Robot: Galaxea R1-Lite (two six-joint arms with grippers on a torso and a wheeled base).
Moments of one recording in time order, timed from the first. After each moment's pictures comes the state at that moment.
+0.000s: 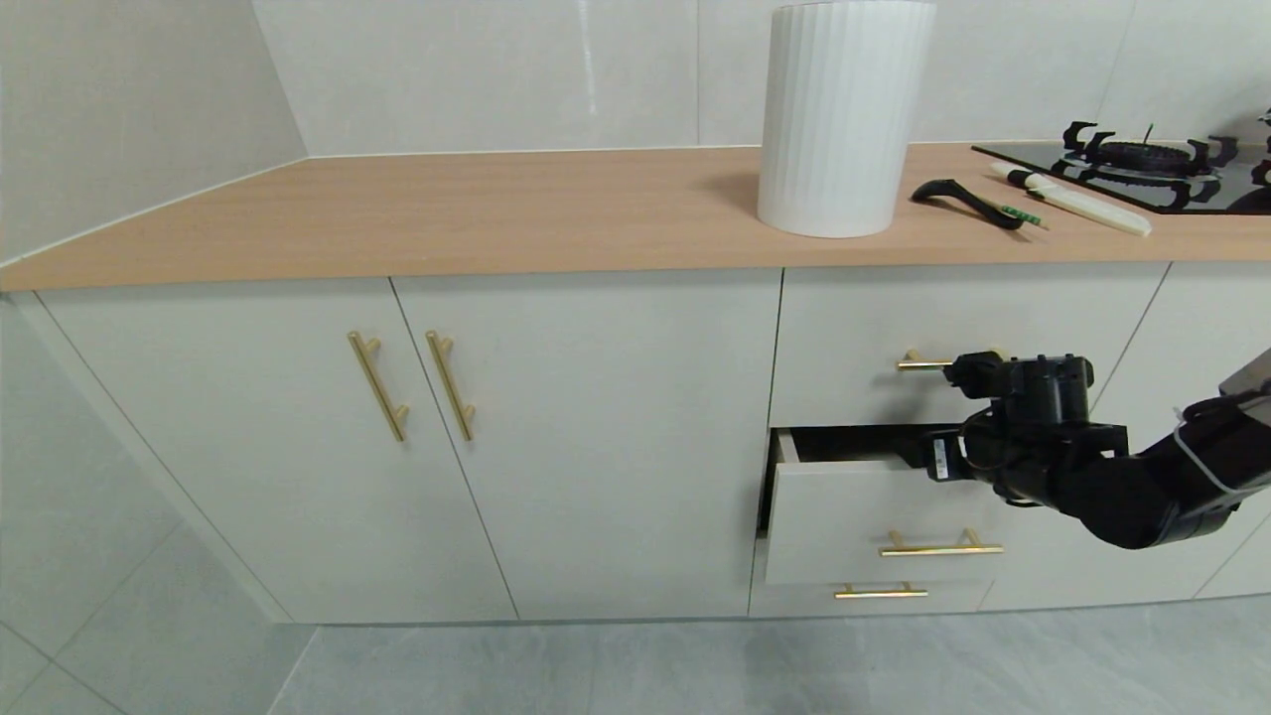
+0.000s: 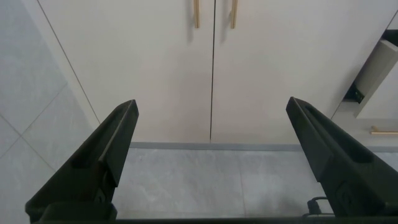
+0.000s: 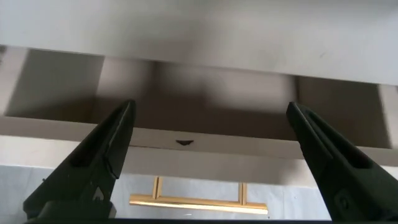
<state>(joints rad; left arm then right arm) 0.00 0.00 0.00 0.00 0.04 0.00 0.16 2.08 -0.91 -0.70 -0.14 -0.03</state>
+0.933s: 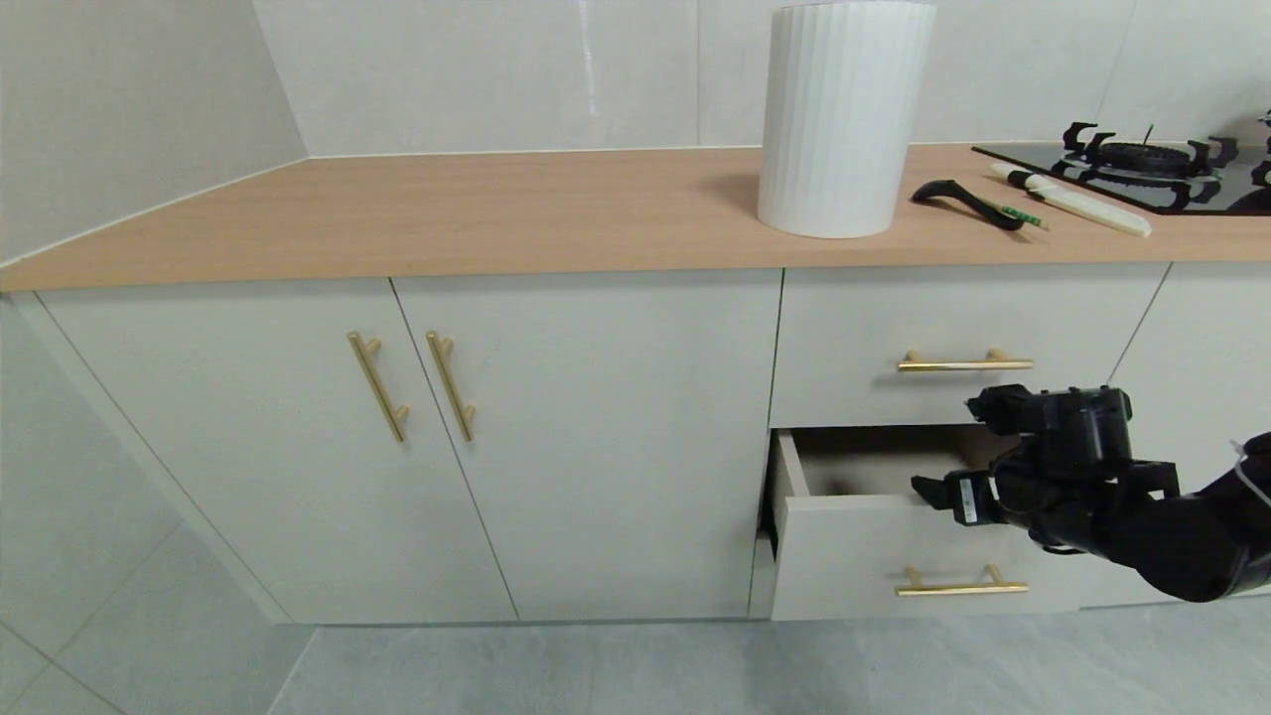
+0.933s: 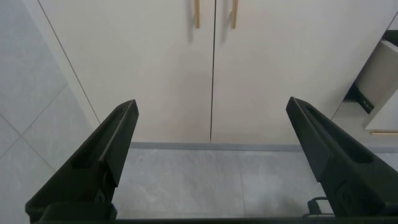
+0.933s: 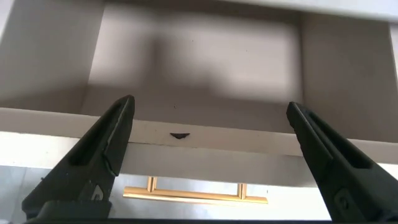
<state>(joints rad) 0.00 0.00 0.00 0.00 0.04 0.00 0.16 1.97 -0.70 -0.70 -0.14 -0.02</state>
